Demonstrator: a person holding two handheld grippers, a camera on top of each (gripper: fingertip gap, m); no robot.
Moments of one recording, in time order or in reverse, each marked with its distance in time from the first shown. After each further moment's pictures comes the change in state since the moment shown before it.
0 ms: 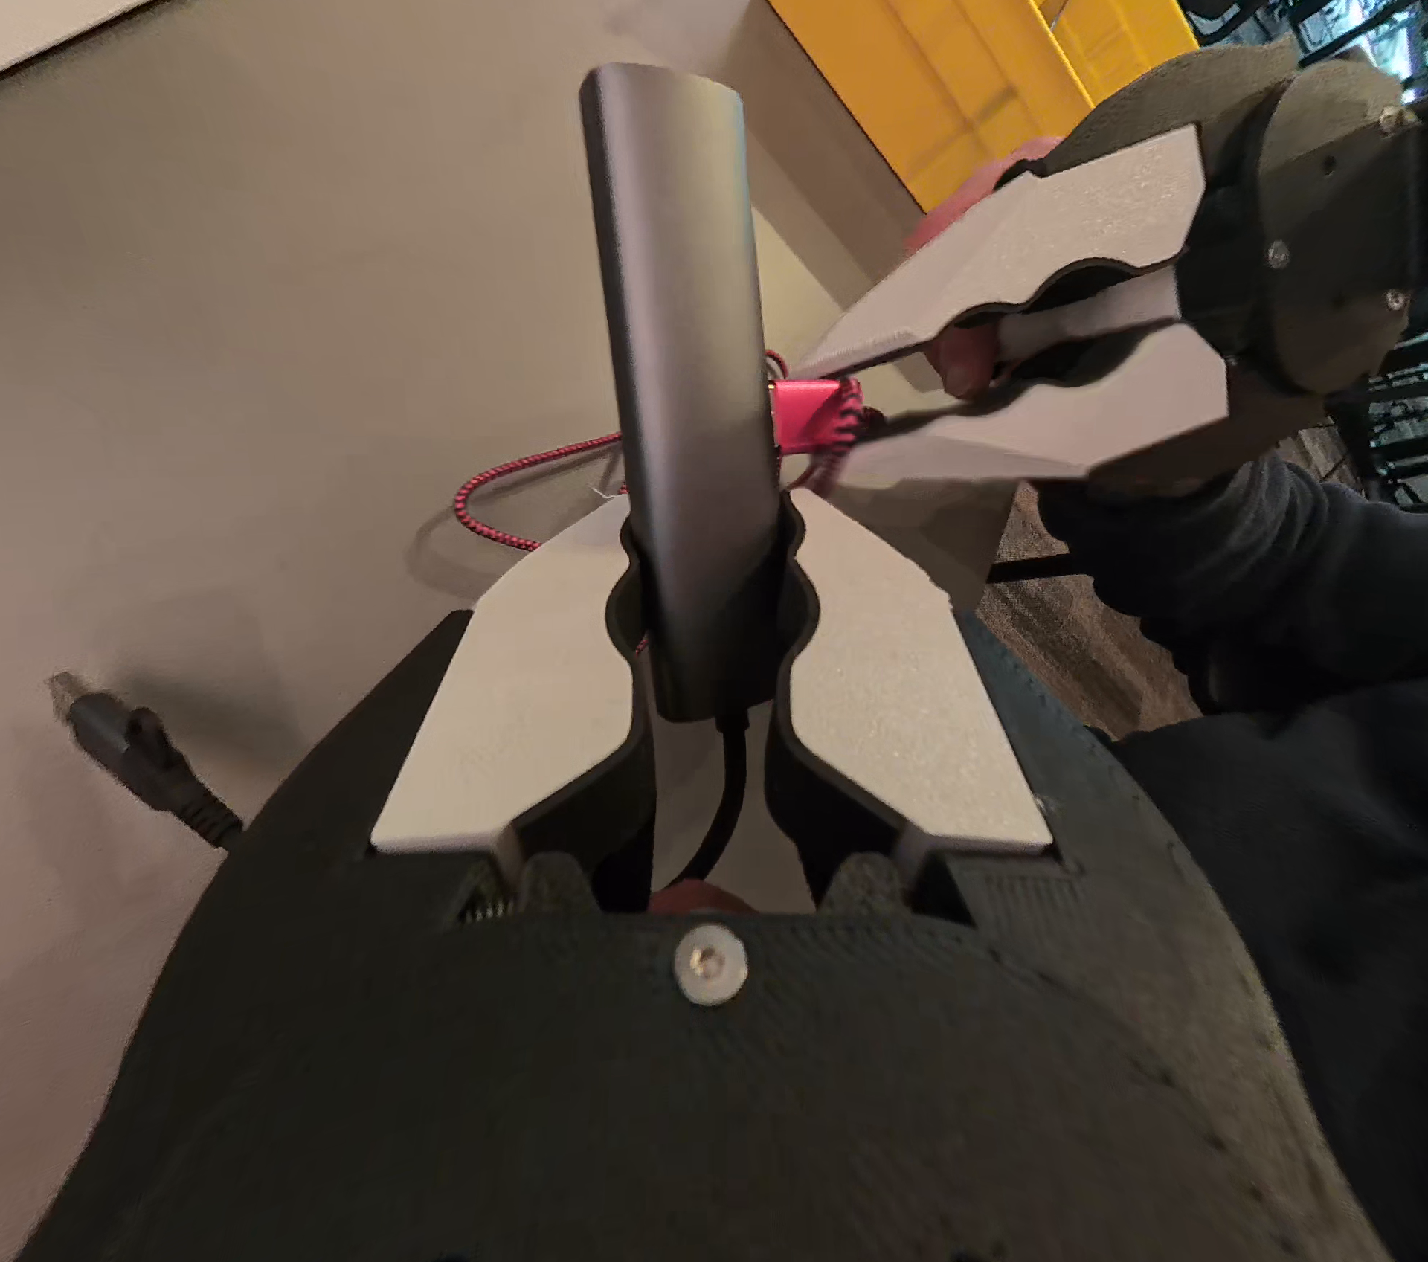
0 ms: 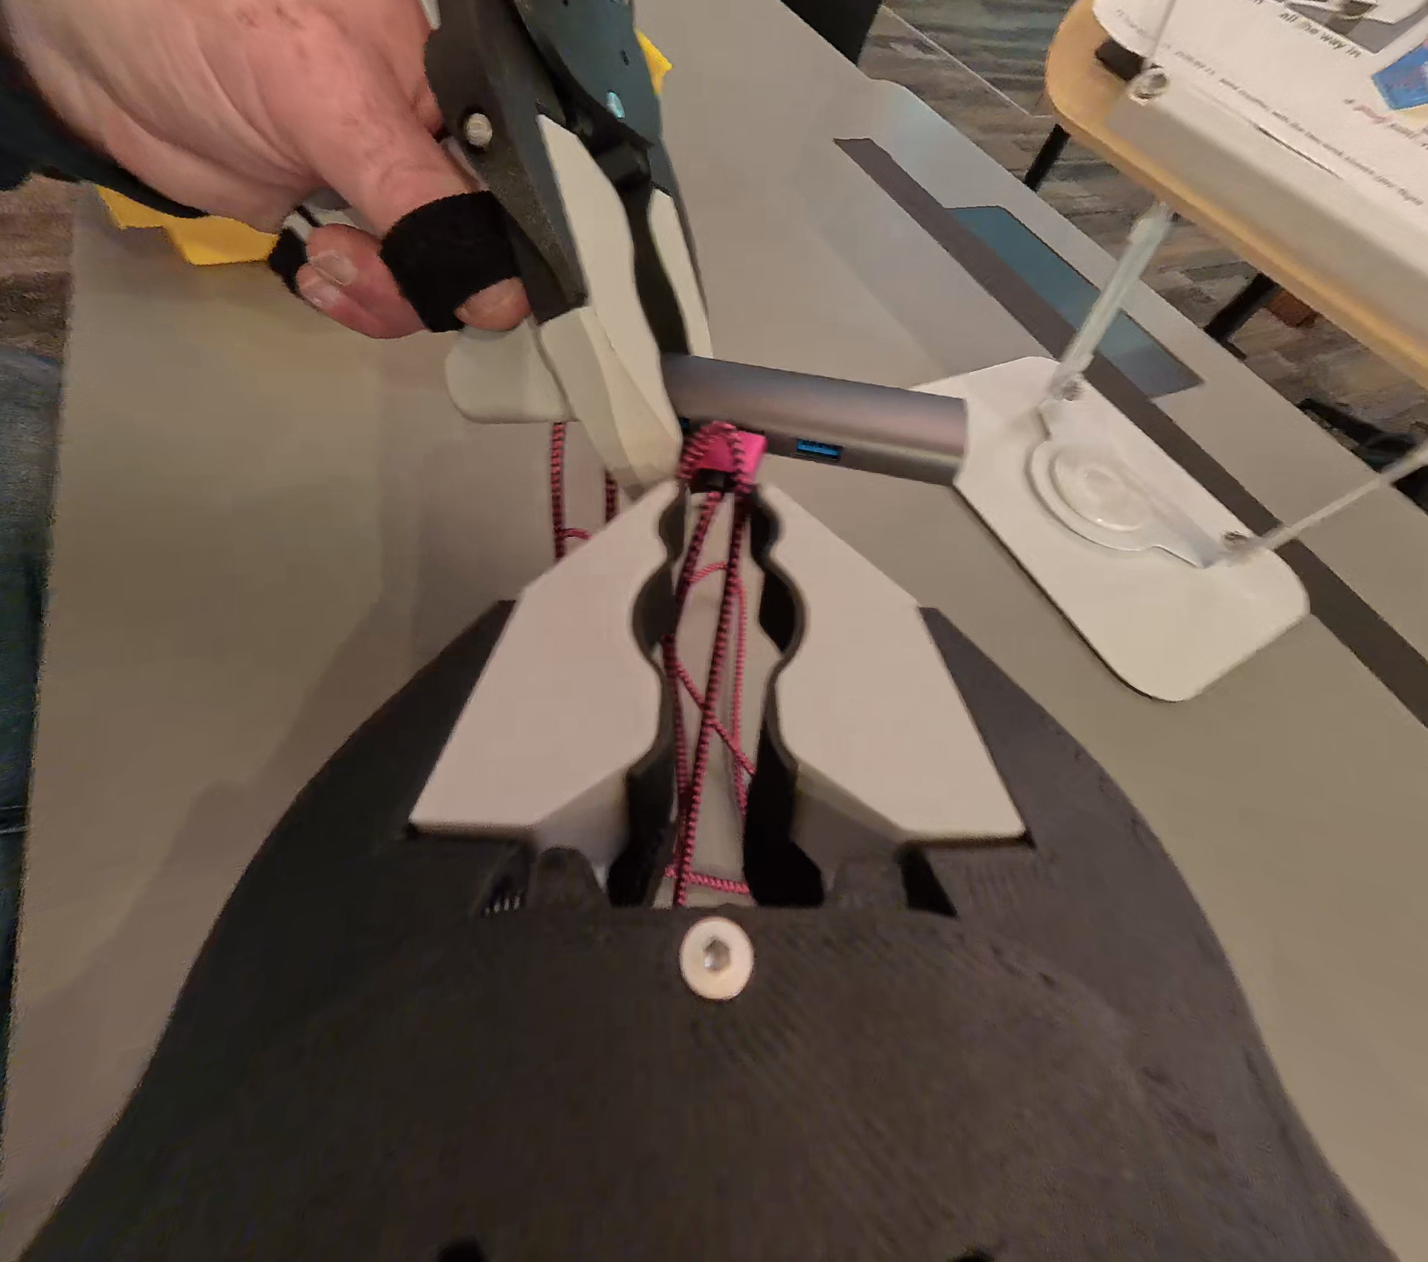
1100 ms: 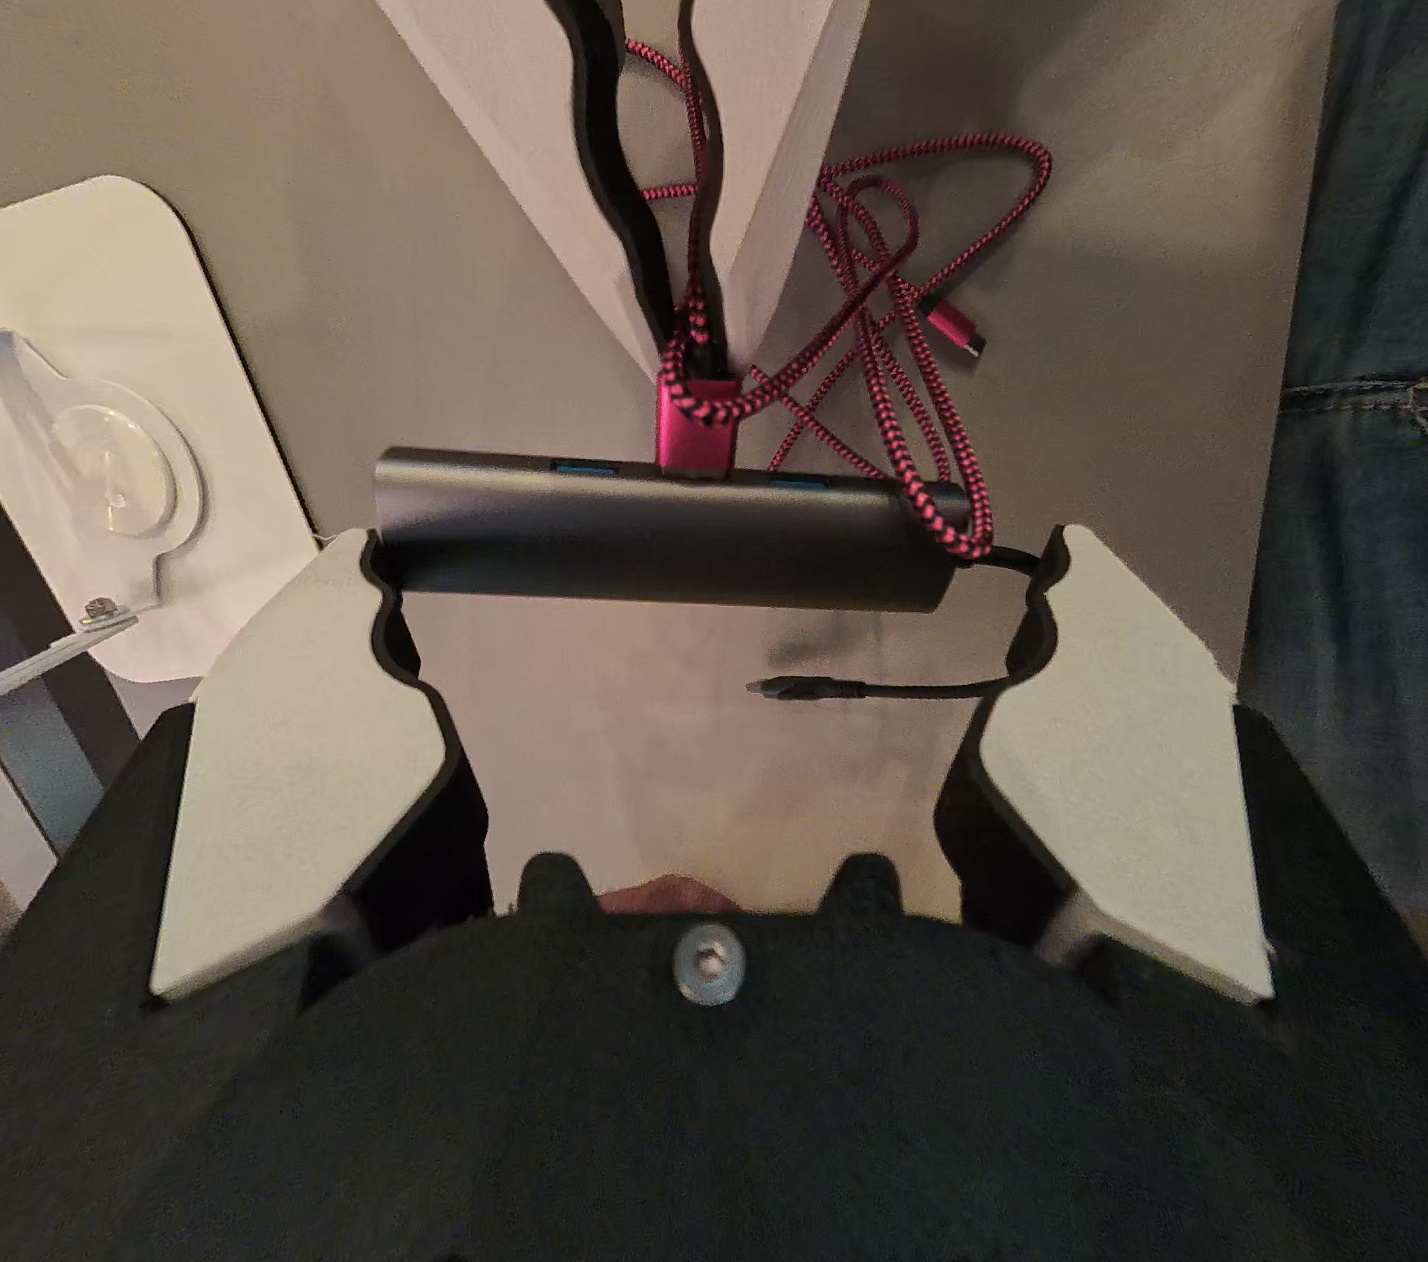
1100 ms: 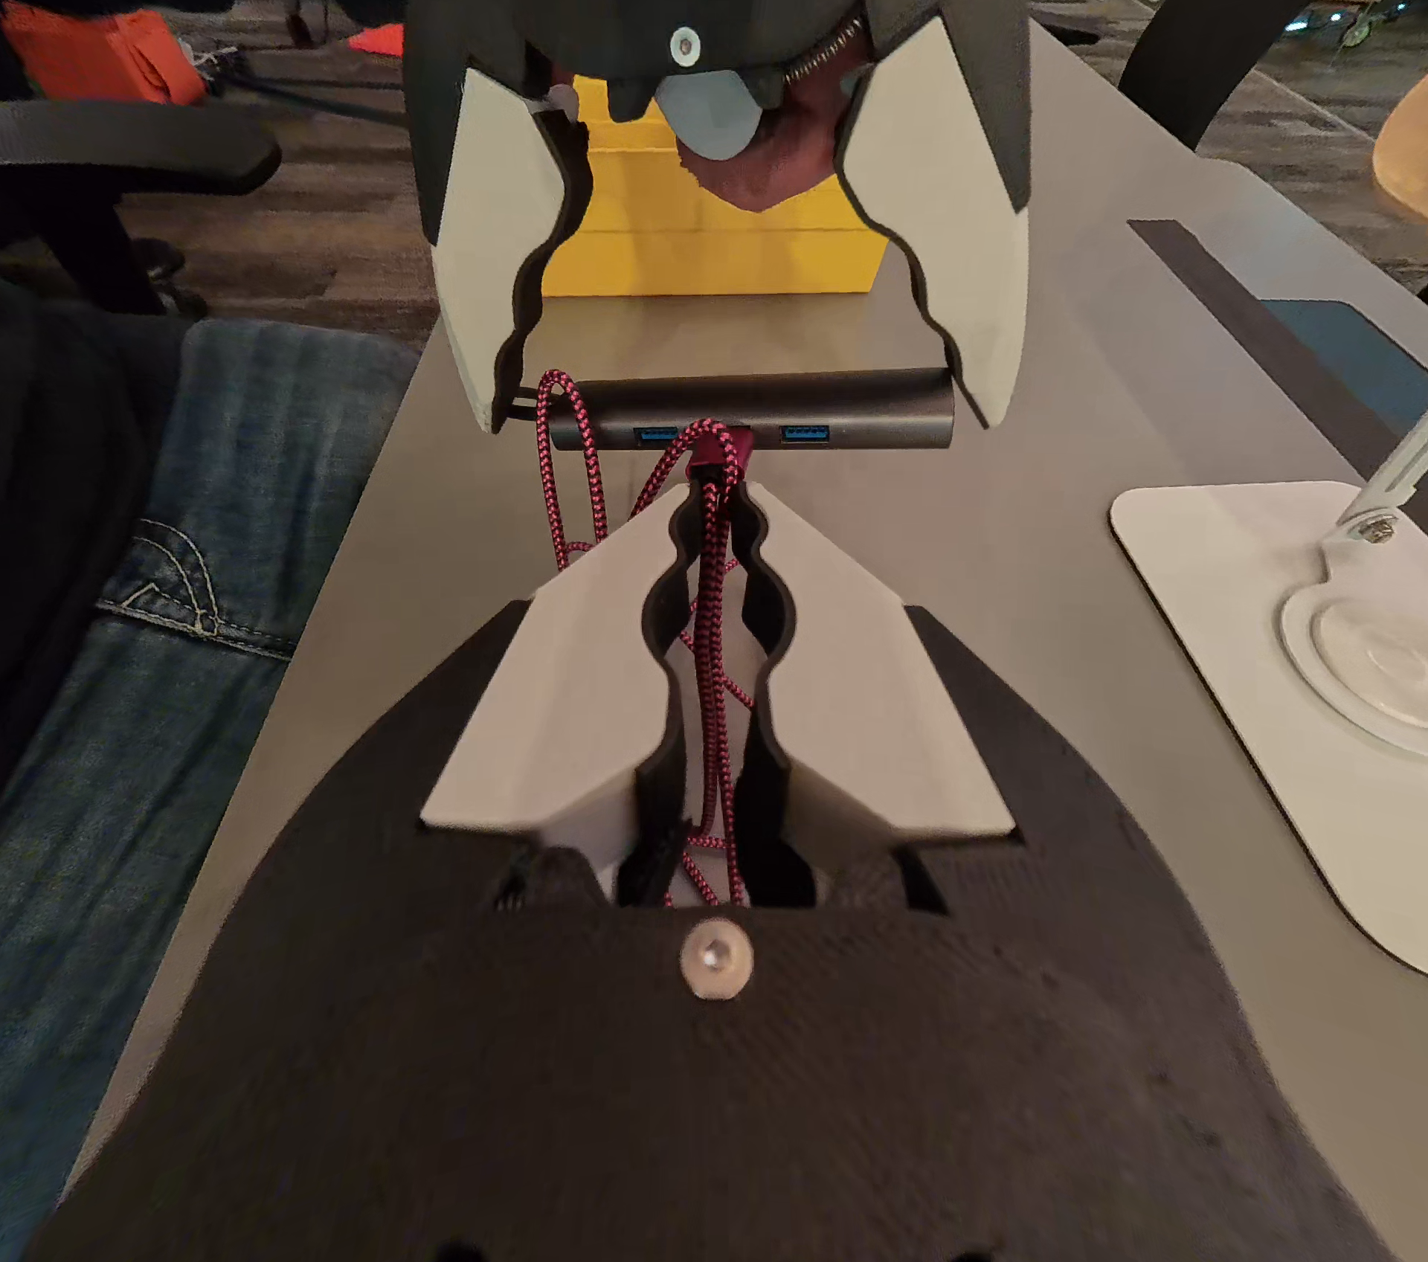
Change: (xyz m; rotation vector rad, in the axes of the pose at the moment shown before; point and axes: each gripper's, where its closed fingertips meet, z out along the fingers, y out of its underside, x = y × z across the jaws) left arm 0.005 0.011 -0.021 -0.639 -0.227 0.982; right arm -0.019 -0.010 -0.013 0.093 -0.441 -0.004
